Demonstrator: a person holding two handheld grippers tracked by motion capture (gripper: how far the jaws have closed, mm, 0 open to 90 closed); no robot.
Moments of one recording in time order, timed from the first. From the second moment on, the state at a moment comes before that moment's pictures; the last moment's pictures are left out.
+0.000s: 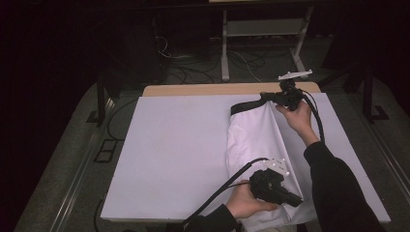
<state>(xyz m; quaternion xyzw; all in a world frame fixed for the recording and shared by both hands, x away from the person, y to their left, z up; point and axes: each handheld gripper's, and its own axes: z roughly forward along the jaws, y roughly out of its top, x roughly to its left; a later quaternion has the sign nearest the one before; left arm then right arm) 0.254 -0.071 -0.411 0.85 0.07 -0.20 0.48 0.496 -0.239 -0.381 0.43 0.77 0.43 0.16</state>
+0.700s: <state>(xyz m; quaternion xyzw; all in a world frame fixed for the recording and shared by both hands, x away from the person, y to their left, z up) 0.256 -0.113 -0.437 0.87 0.11 -0.21 0.44 0.494 -0.259 -0.389 0.44 0.77 0.43 0.15</state>
